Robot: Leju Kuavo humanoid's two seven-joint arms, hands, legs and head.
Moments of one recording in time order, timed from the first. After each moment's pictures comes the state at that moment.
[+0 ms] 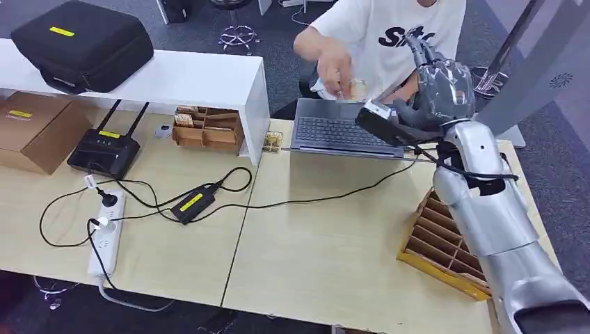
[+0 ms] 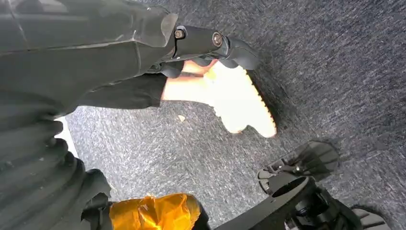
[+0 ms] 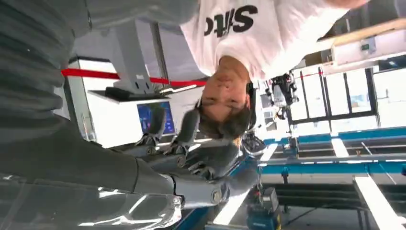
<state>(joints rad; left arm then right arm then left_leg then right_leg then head) -0.16 -0.16 0.37 -0.23 -1.05 -0.08 0.26 -0.84 -0.23 0.44 -1.18 0.96 -0.18 0.07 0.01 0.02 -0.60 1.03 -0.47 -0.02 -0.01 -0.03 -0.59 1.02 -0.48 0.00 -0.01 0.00</state>
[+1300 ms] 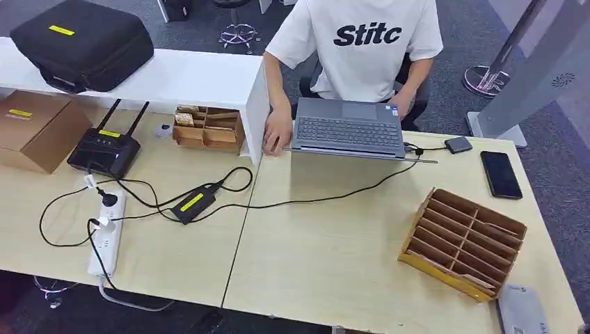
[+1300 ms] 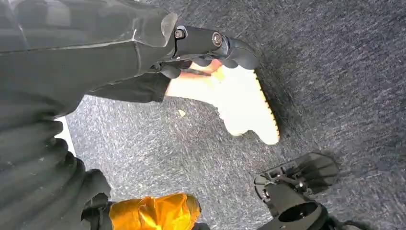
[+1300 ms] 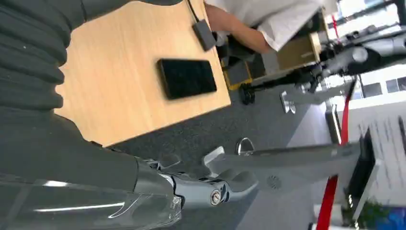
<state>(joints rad) -0.12 -0.12 0.39 -0.23 -0.95 -0.03 0.21 -0.28 -0.39 -0.69 -0.93 -0.44 0.24 -0.29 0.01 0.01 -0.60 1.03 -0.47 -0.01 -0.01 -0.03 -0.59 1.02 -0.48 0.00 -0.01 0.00</state>
